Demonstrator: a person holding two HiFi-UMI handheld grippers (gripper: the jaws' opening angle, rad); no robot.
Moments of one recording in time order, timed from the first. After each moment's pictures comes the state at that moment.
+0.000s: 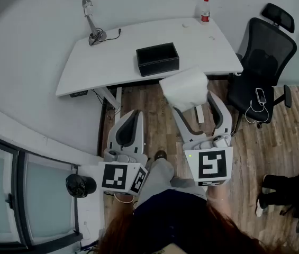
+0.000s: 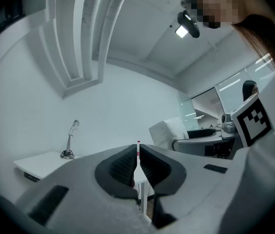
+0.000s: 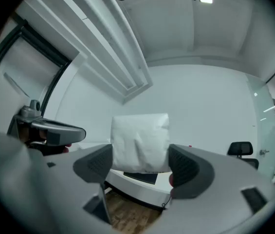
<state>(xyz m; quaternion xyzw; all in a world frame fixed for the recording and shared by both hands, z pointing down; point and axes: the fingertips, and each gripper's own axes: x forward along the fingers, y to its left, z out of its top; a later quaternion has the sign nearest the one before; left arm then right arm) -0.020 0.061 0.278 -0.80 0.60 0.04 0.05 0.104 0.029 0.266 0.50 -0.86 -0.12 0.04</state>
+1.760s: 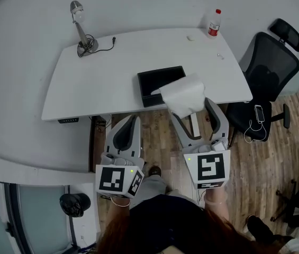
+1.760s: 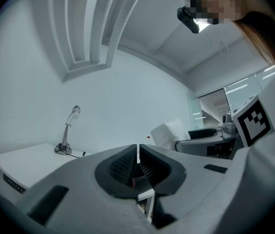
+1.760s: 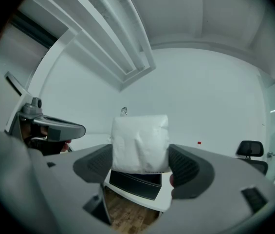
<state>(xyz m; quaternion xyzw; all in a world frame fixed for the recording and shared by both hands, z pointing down) -0.098 -0.112 0.297 -0.81 0.59 0.04 0.00 0.033 -0.142 0.281 0.50 -0.85 -0.10 0.09</state>
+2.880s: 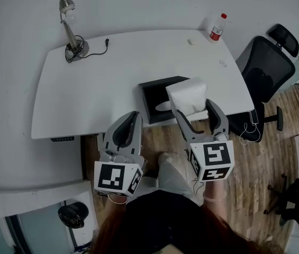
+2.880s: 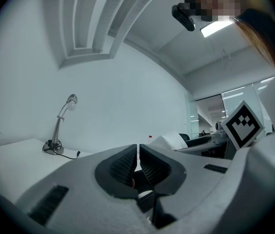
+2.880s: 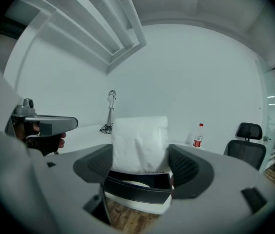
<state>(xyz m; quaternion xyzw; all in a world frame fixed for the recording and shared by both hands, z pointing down) -0.150 -0.212 0.307 -0.84 0.55 0.05 -0.02 -0.002 -0.244 0.318 0.55 -0.82 0.00 0.14</state>
